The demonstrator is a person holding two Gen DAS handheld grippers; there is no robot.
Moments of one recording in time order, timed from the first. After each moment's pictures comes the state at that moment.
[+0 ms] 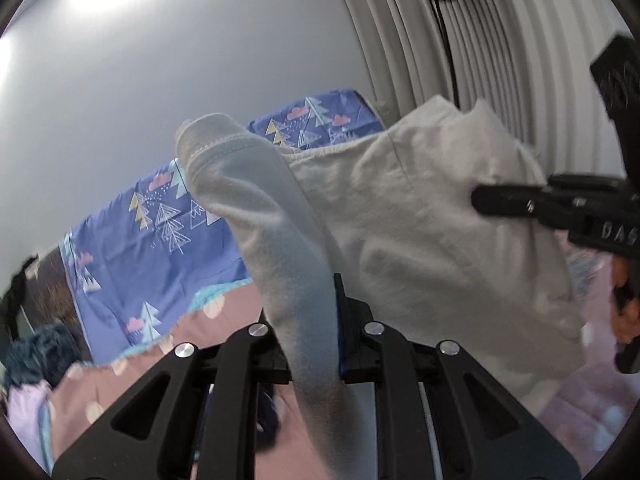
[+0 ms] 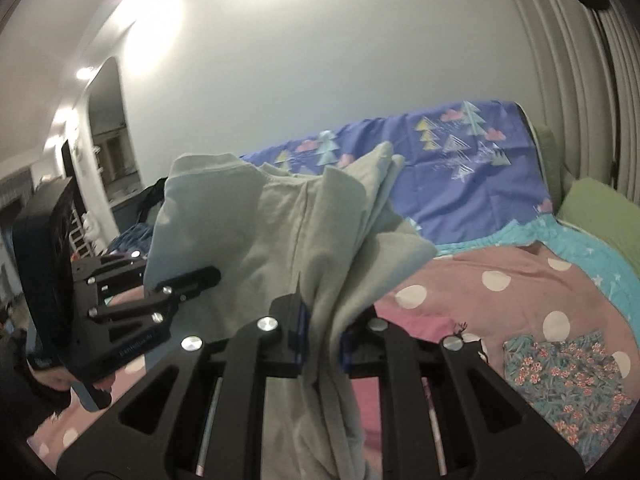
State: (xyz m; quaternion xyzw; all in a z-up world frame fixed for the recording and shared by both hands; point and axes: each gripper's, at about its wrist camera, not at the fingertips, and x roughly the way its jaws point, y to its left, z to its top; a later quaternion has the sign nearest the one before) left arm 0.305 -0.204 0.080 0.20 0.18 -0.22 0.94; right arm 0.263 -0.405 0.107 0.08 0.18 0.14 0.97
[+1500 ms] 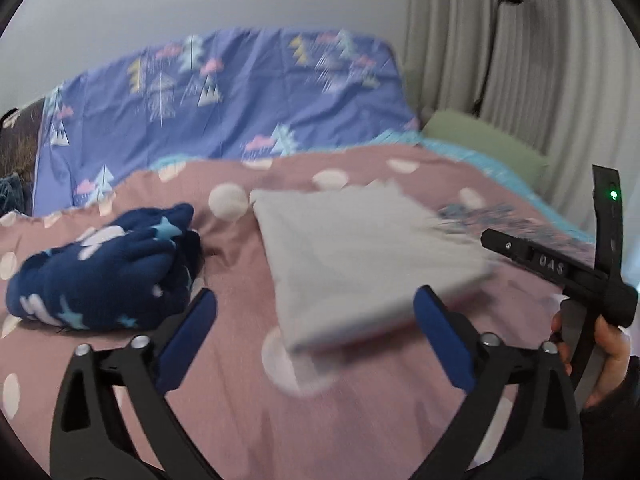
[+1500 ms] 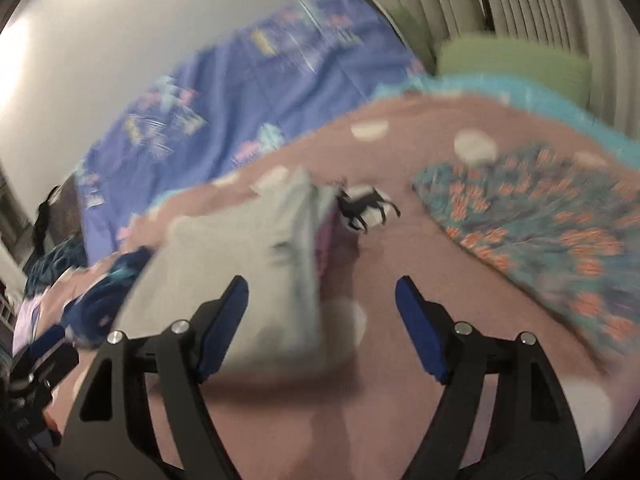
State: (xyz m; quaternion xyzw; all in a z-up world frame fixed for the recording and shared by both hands) left arm 0.276 -0.166 -0.060 0.04 0.29 -0.23 0.93; right arm 0.253 -0.454 -0.073 0.17 0.27 -0.08 0.95
